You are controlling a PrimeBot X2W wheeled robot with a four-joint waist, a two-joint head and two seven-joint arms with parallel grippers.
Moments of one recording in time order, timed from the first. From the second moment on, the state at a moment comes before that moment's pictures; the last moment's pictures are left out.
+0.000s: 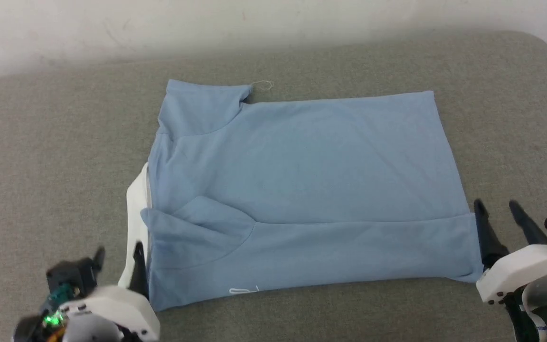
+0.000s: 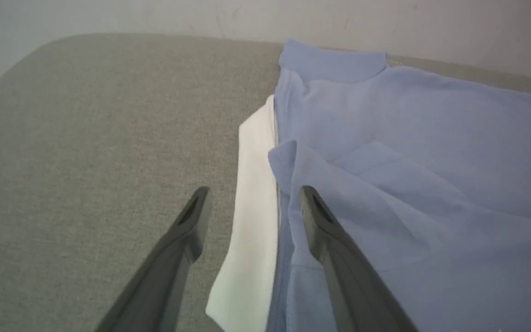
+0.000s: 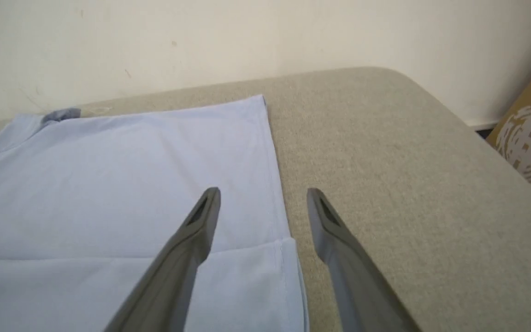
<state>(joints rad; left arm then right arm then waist) 0.07 0.37 -0.24 -0.08 -0.47 0.37 0.09 -0.06 -0.07 -0.18 0.07 0.20 0.13 0.13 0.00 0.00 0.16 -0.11</state>
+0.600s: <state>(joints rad) -0.68 0.51 -0.28 0.10 -0.37 0.12 0.19 -0.26 -0.19 0.03 0.04 0.30 0.13 -0.22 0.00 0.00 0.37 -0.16</state>
